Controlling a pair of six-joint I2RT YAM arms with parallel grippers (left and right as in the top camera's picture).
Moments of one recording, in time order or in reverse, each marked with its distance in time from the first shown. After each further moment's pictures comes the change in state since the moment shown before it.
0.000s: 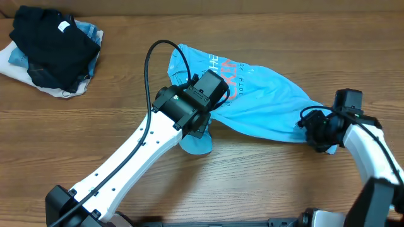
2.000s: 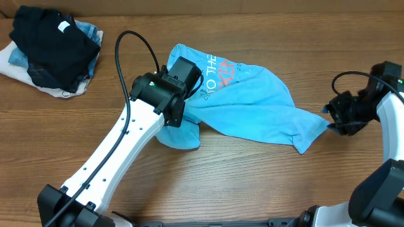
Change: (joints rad) left arm 0.170 0.000 0.000 -0.064 -0.076 -0.037; right arm -0.151 0.163 0.460 -0.484 -0.043 -0.094
